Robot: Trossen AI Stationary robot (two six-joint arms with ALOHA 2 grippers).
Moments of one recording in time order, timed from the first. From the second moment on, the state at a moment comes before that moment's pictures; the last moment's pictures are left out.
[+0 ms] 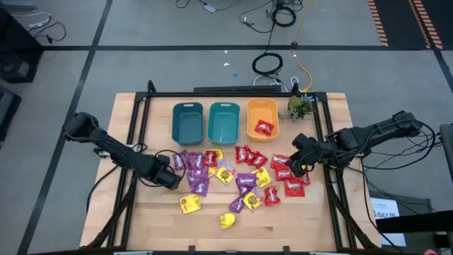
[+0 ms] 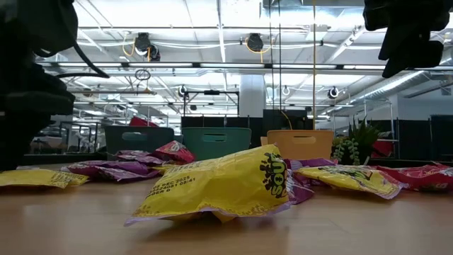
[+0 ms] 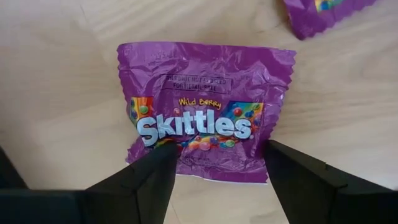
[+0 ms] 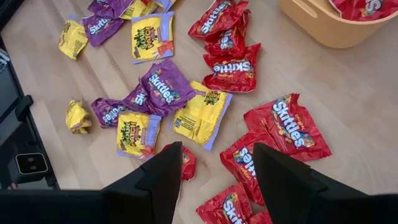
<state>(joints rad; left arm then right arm) -0.45 1.39 0.58 -0.80 0.00 -1.72 0.32 0.89 0.82 -0.89 0.21 1.04</state>
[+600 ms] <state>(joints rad) -0.45 1.40 0.57 -0.86 -0.10 -1.75 0.32 0.89 0.82 -0.89 0.21 1.02</state>
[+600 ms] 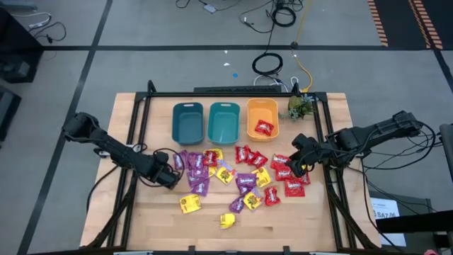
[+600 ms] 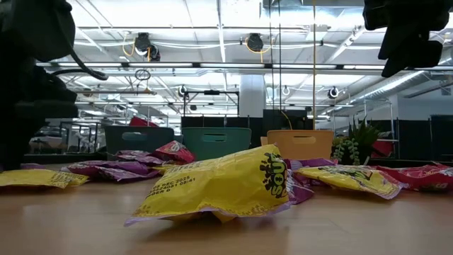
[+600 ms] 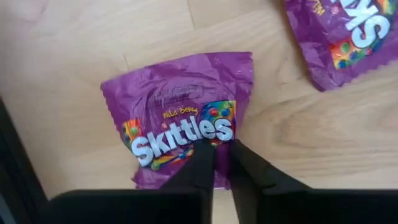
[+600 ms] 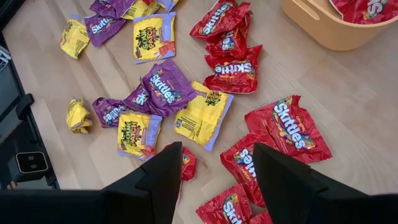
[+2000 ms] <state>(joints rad) 0.15 1.35 1.21 -1.15 -0.33 -0.75 0.32 0.89 0.82 -0.77 0.31 1.10</state>
